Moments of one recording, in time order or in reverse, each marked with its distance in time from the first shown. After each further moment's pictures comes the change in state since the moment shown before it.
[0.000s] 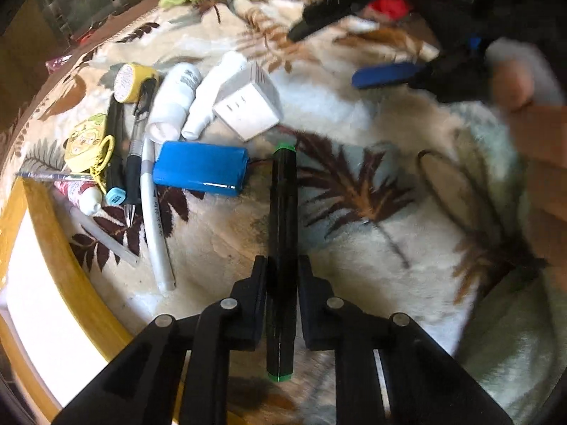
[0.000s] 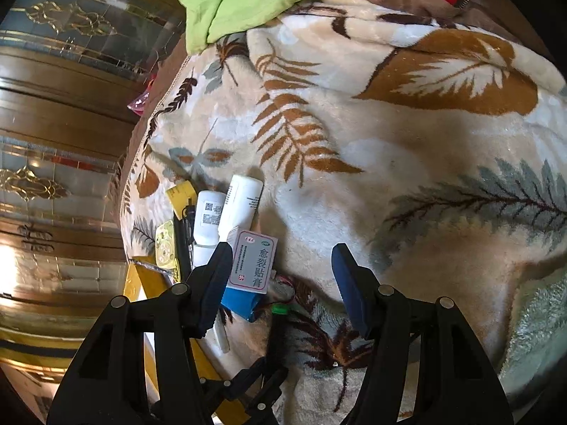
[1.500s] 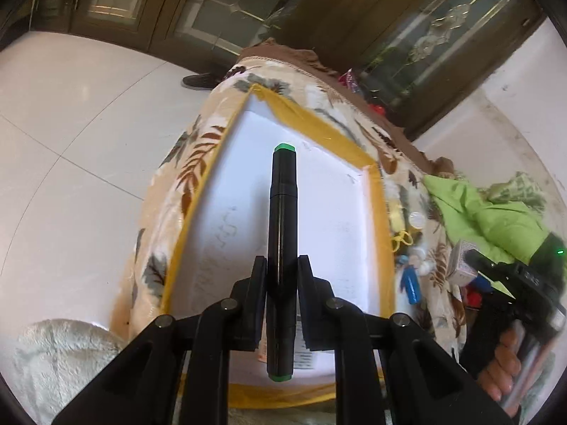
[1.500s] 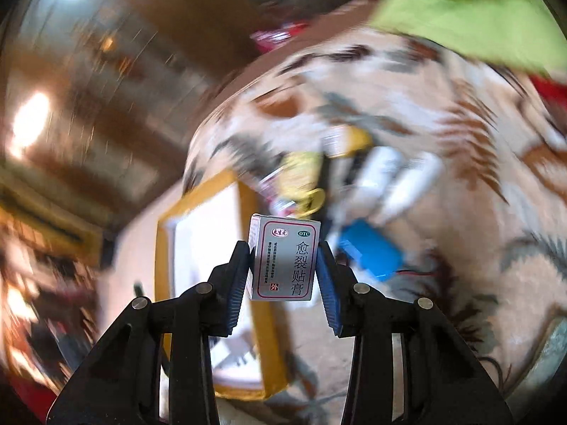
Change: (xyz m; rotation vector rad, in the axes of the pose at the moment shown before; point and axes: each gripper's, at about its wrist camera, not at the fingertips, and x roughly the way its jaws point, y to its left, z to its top) left arm -0.131 0.190 -0.227 -1.132 -0.494 0.054; right arm 0.002 0.167 -0.120 -0.654 0.086 0.090
